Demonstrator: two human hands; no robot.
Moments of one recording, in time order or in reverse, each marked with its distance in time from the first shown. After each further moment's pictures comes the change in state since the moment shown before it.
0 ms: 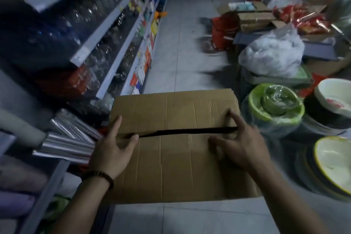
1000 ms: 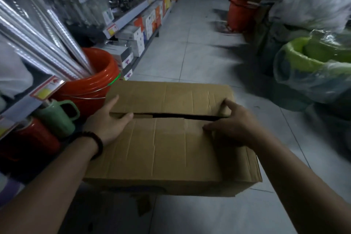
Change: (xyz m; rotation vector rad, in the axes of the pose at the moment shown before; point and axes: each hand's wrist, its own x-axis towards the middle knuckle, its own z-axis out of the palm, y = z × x) left_hand -0.015 -0.409 0.356 -0.104 0.023 -0.061; right_hand -0.009 0.266 0.458 0.022 -0.156 -0.040
